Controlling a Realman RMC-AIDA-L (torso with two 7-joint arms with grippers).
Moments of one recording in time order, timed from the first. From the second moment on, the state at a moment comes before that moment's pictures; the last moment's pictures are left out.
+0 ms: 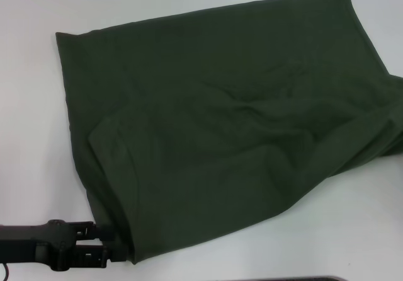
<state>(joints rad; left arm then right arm) -0.31 -2.13 0.47 0.74 2.49 1.92 -1.70 0.16 2.06 -0.04 -0.57 -2.08 -1.77 1.49</state>
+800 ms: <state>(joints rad) -0.34 -2.14 0.52 0.66 2.49 1.86 -1.69 0.16 2.06 -0.04 -0.57 -2.08 -1.77 1.49</state>
